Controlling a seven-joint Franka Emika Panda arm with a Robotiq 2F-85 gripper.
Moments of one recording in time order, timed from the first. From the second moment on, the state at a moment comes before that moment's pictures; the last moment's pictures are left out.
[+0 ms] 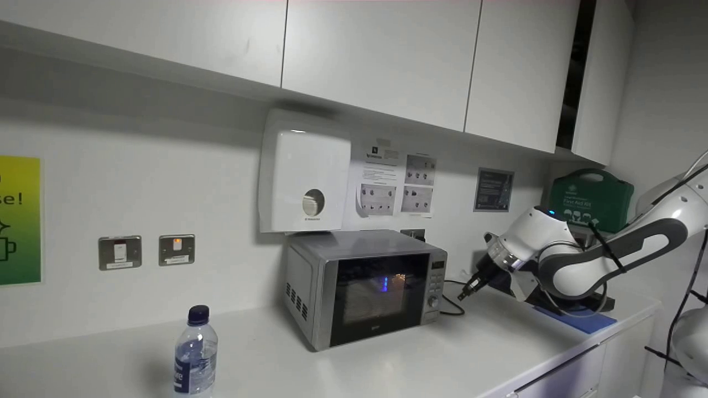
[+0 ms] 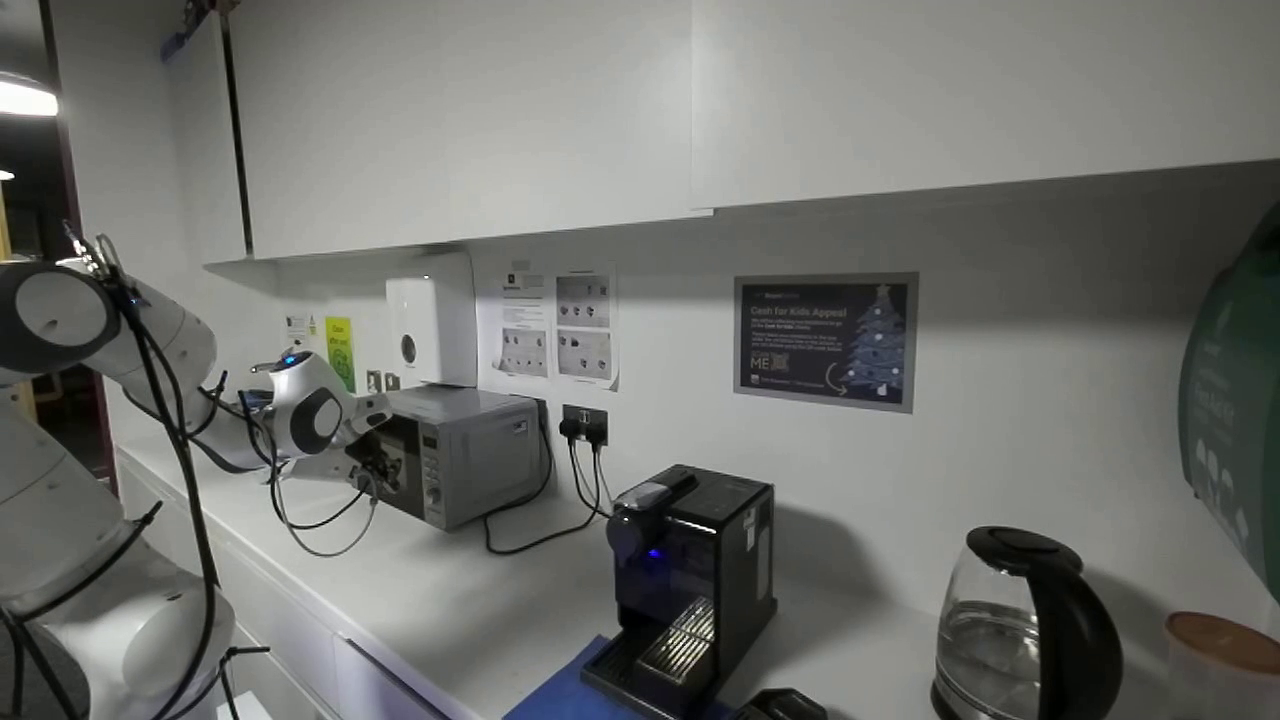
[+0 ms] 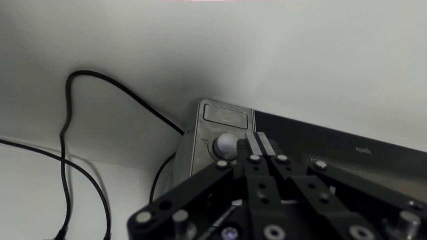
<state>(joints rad) 0.17 -0.46 0.45 -2.71 -0.05 2.85 0.33</state>
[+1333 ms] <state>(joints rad) 0.15 -0.46 0.46 -2.71 -0.06 2.88 0.33</state>
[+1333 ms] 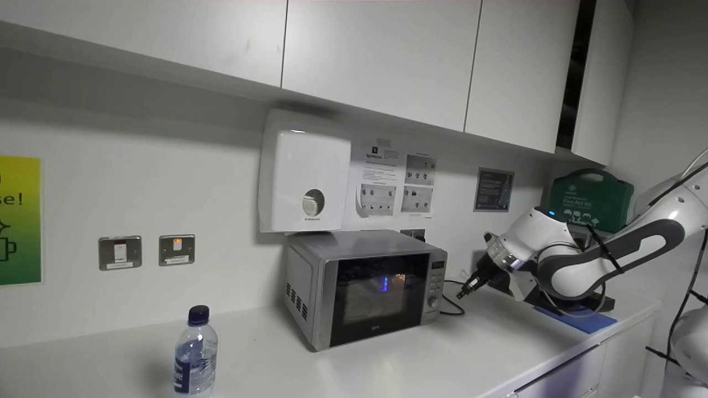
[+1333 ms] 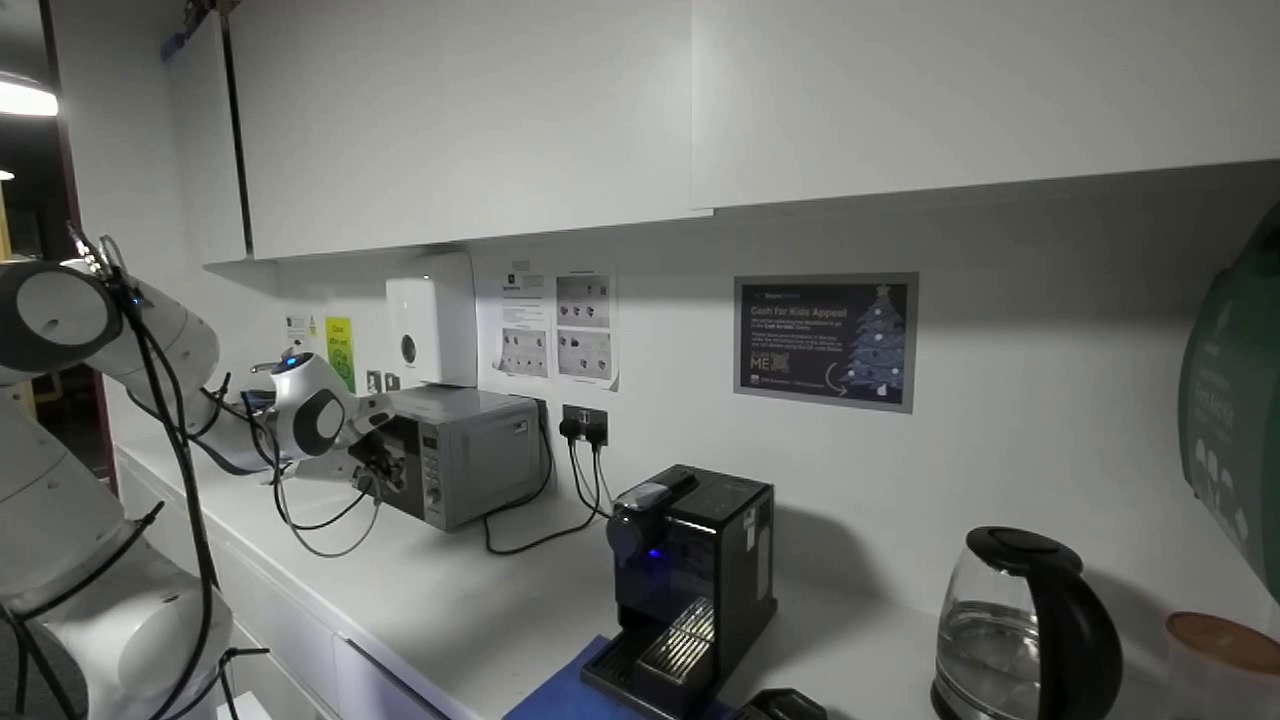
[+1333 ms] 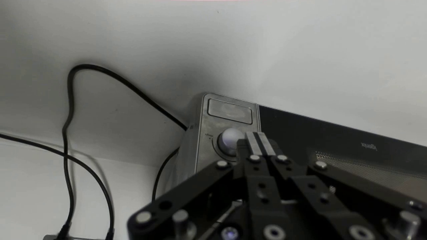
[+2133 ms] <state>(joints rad) 0.01 -0.40 0.59 -2.73 -0.09 3.07 0.34</state>
